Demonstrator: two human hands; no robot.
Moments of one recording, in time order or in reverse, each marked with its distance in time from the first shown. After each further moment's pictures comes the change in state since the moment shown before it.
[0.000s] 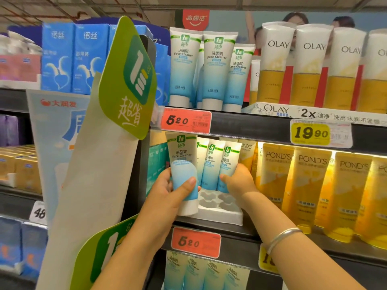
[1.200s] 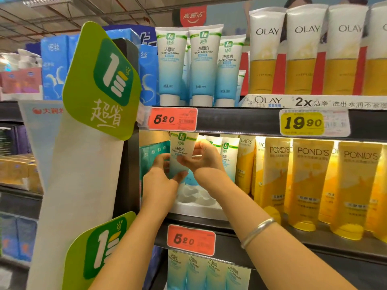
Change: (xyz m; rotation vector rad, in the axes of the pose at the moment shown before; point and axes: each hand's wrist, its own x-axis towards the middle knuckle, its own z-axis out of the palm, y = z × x) left_hand 0.044 -0.014 -0.006 0.796 0.386 0.191; right_hand -0.018 -0.051 0.033 0.195 -0.189 -0.397
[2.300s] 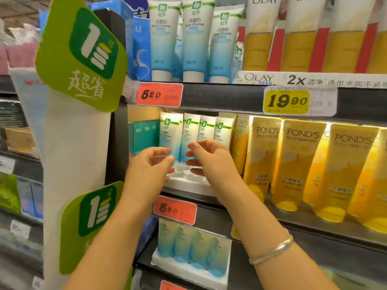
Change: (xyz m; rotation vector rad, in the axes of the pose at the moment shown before) left_hand -0.051 0.039 -0.013 -0.194 0.030 -0.203; right_hand -0.055 0.007 -0.043 0.328 -0.155 0.135
